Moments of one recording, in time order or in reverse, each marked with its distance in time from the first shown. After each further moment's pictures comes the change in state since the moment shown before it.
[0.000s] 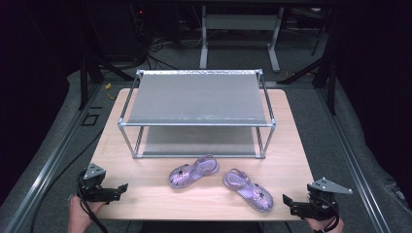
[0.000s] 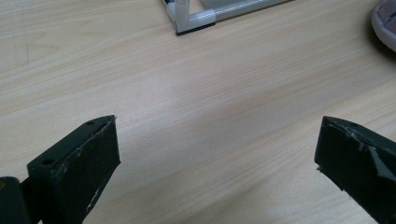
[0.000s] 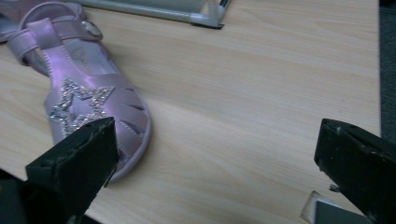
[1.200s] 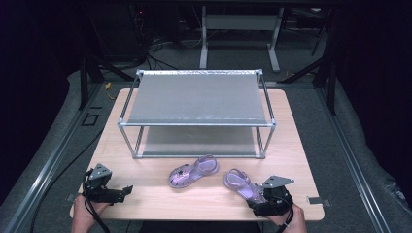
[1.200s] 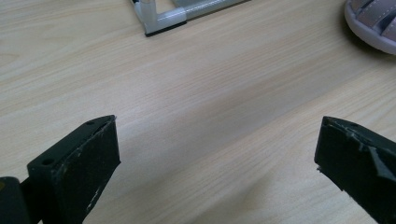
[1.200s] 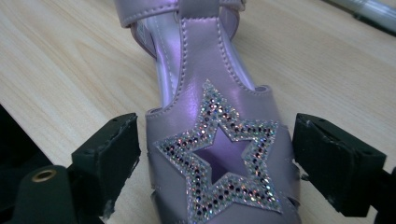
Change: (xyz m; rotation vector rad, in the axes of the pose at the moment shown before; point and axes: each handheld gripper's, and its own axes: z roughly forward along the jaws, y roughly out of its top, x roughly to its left) left arm -0.010 0.003 0.008 0.019 -0.054 0.047; right arm 0.074 0.014 0.071 0.161 0.165 -0.270
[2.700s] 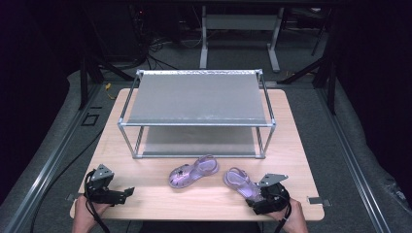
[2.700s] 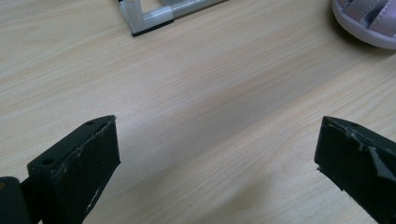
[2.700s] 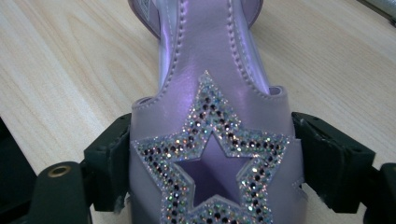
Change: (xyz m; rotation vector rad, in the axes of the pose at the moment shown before) left arm -0.003 -0.001 0.001 0.001 -0.019 0.019; right arm -0.011 0.002 0.016 0.033 0.055 -0.112
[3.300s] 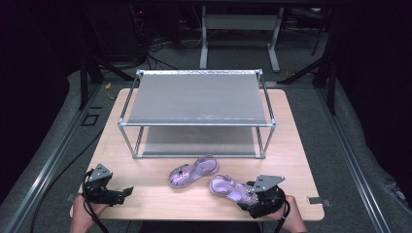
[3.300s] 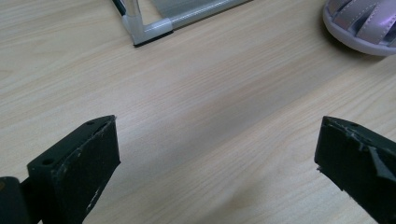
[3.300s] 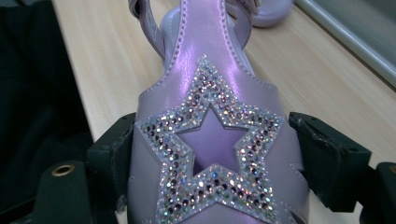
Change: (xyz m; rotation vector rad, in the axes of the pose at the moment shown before) left arm -0.002 0.003 -0.007 -0.026 -0.005 0.019; right arm 0.015 0.020 -0.008 -0.117 0.180 -0.231
